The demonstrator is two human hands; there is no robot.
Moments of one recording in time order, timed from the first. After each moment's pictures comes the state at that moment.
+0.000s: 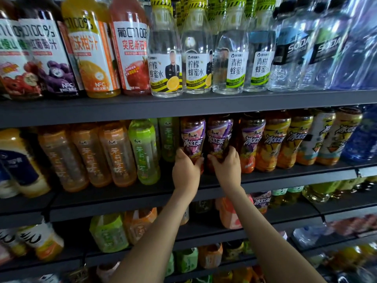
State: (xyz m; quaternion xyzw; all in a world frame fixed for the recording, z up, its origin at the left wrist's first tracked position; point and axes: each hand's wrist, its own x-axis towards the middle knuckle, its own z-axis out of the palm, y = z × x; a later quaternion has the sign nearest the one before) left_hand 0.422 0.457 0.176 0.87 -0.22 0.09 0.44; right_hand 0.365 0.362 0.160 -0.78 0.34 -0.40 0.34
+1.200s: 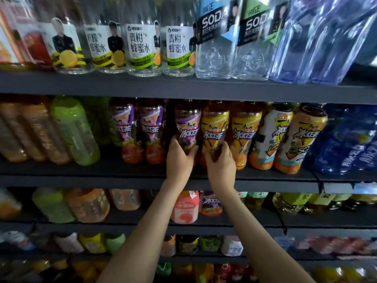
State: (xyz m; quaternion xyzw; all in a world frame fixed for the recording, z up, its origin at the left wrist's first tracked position) left_hand 0.334 0.304 0.164 0.81 -0.18 0.09 0.55; right_hand 0.271 0.217 0.145 -0.81 0.28 -0.37 0.35
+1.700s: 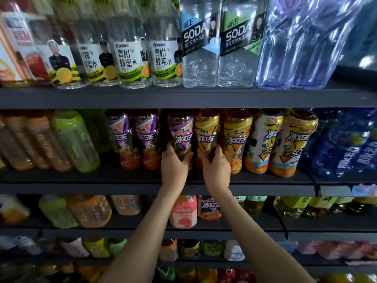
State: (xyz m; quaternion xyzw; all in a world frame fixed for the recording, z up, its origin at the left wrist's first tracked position) left_hand 0.328 0.302 0.164 0.84 -0.15 0.11 0.51; right_hand 0.272 0.208 0.154 -0.82 0.29 -0.34 0.34
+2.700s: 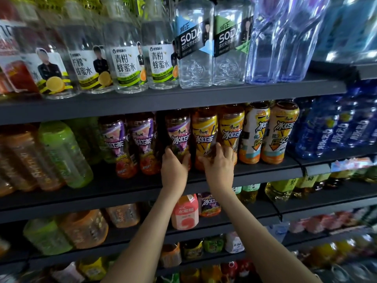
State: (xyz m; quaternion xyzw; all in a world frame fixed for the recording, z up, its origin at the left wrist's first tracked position) left_hand 0.329 0.311 0.164 0.85 -0.21 0.08 0.47; right_hand 0.257 0.226 0.153 -0.81 0.33 -0.42 0.24
